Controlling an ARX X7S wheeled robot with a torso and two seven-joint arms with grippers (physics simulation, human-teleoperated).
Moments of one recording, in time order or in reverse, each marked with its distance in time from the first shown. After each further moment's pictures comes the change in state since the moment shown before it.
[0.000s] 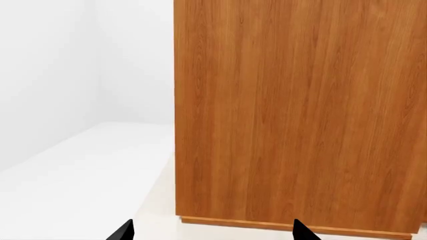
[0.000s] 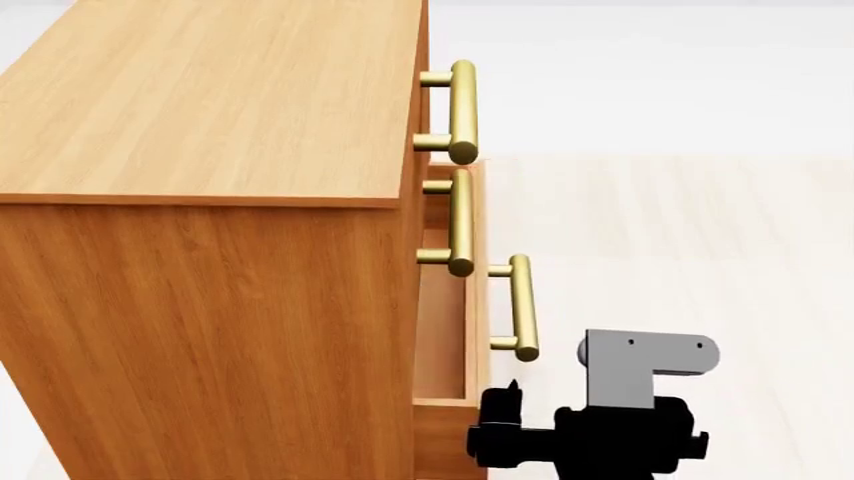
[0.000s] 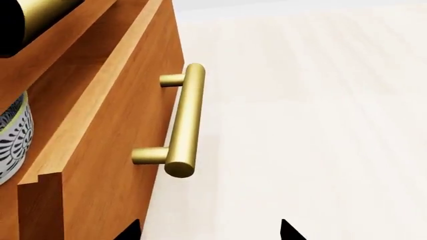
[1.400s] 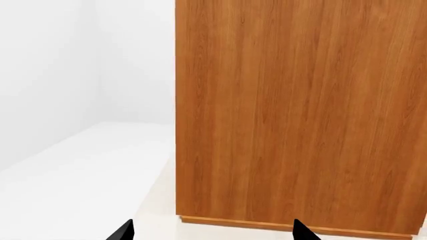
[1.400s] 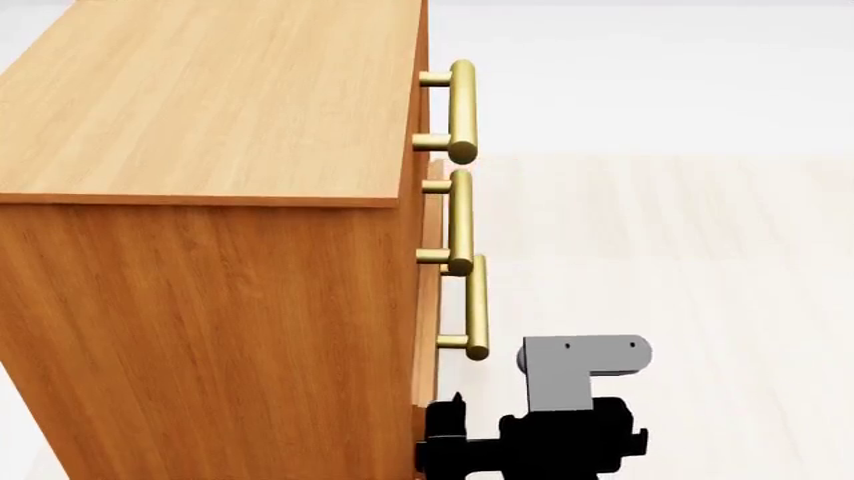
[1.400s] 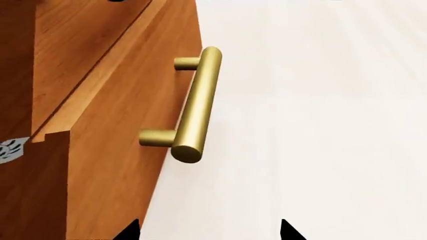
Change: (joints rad) left arm -0.002 -0.003 0.003 -0.001 -0.007 0.004 -0.004; right arm 0.013 -0.007 -0.135 0.062 0.088 -0.039 0.041
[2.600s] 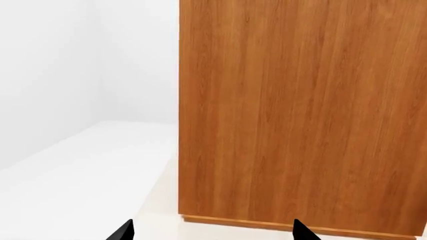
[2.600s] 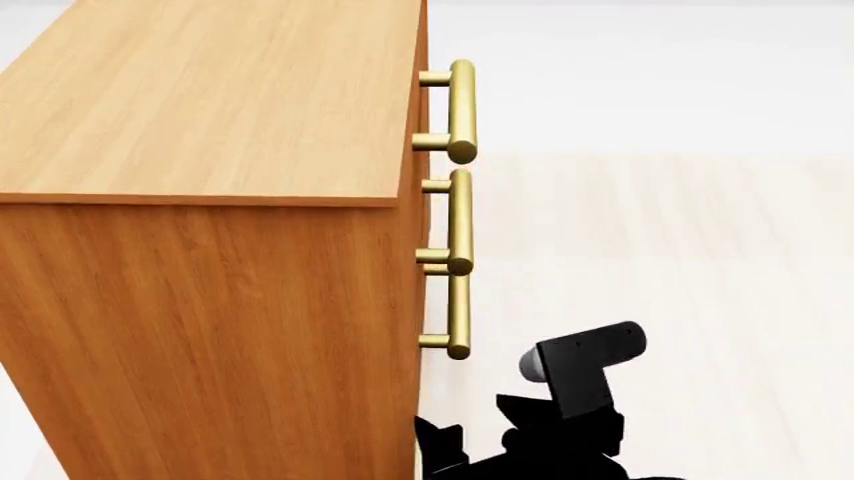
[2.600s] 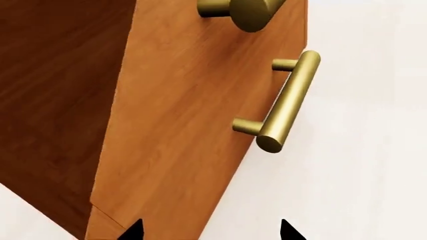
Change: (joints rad) left arm -0.002 -0.001 0.001 -0.006 -0.007 0.006 -0.006; right arm 0.003 0.186 -0.067 -0.092 0.202 0.074 -0.384
